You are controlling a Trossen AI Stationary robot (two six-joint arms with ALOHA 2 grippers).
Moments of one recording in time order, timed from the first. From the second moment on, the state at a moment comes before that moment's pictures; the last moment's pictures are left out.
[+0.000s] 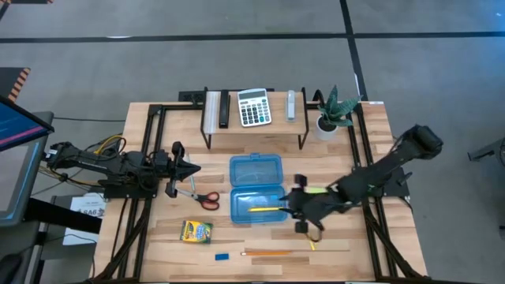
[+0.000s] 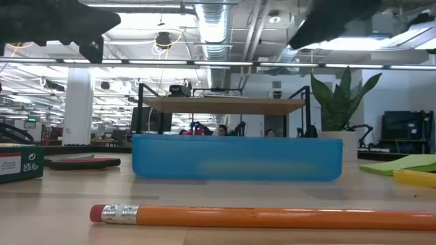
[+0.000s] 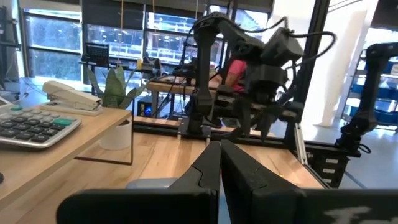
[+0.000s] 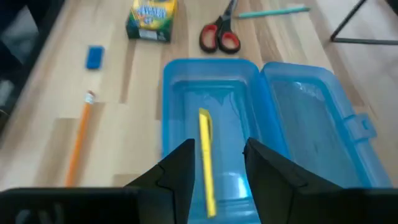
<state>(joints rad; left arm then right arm) -0.17 0.37 0.12 0.37 -0.18 -0.11 0.52 1.42 0.94 -0.26 0.47 0.34</state>
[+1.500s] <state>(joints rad) -0.17 0.37 0.12 0.40 -0.18 -0.23 0.71 1.69 0.80 -0.43 0.38 1.26</state>
